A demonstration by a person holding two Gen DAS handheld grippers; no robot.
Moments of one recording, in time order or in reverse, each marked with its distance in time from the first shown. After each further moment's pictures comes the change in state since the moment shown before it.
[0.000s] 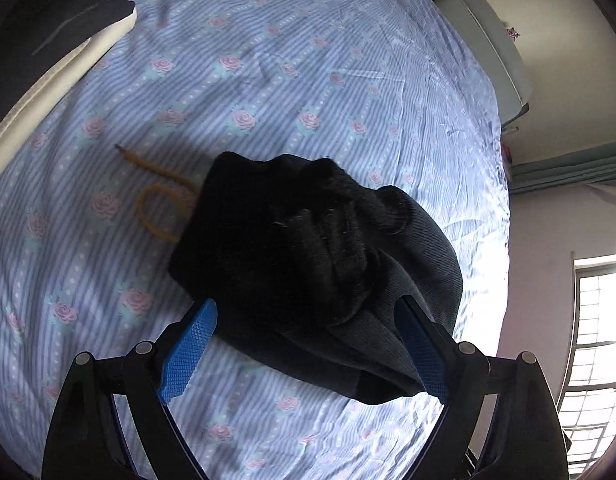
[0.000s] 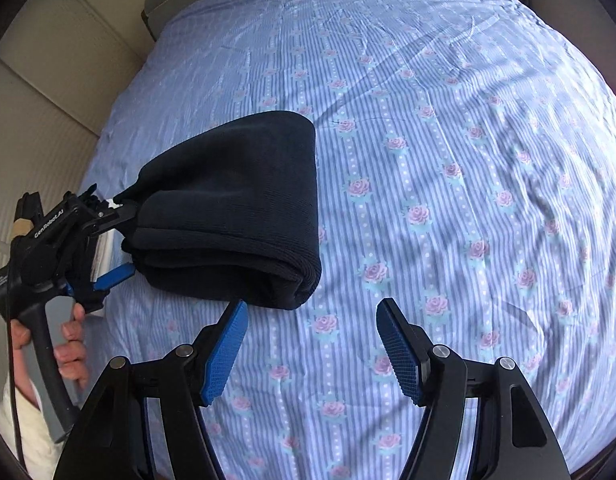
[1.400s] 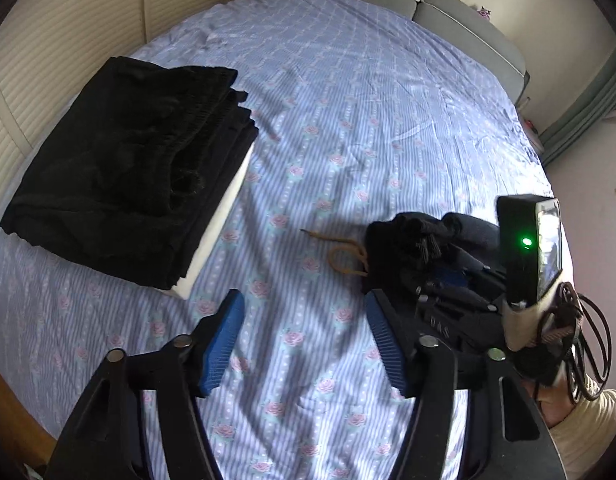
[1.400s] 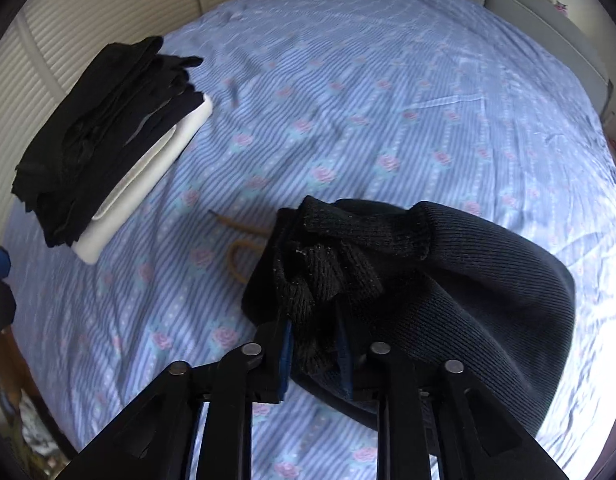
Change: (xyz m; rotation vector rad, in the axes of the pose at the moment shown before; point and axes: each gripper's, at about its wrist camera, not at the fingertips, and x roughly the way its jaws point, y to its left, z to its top) left arm -0.155 0.060 -0.005 0.283 -0.209 0.271; right arm 0.118 0.244 0.024 -0.648 0.047 -0.094
